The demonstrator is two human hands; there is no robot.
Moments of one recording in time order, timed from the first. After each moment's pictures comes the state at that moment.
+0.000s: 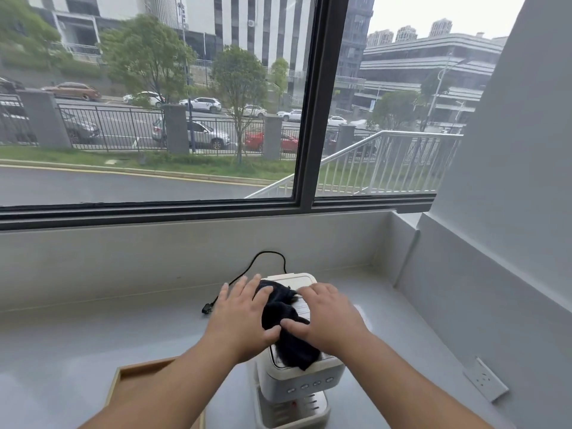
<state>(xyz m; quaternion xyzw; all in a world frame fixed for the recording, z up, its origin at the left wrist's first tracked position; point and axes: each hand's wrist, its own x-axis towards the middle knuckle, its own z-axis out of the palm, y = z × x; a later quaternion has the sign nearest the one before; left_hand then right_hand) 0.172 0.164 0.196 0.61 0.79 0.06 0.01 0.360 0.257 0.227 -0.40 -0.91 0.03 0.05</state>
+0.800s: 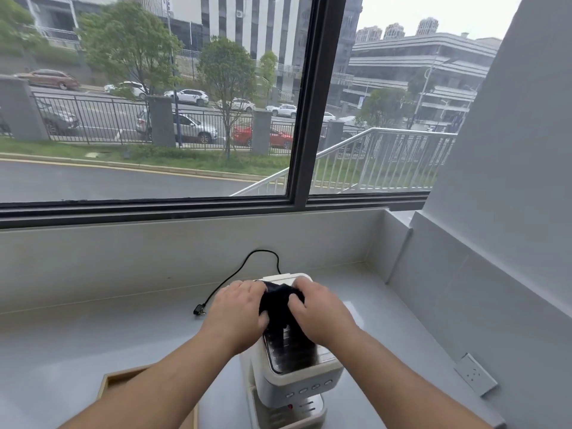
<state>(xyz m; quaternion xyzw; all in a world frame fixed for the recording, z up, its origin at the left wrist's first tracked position) 0.158 0.179 0.207 0.63 0.76 0.14 -0.01 0.337 0.251 0.243 -0.44 -0.85 0.22 0.17</state>
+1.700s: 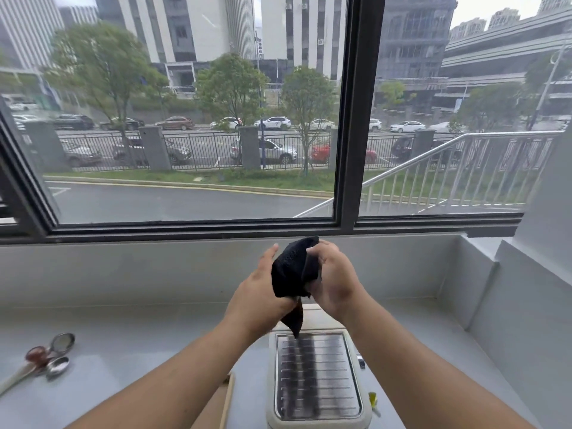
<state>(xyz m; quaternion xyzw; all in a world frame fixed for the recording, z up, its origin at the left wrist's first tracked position) 0.187 0.214 0.286 0.43 0.81 0.39 0.10 0.290 0.338 0.306 -0.20 -0.43 0.82 0.31</state>
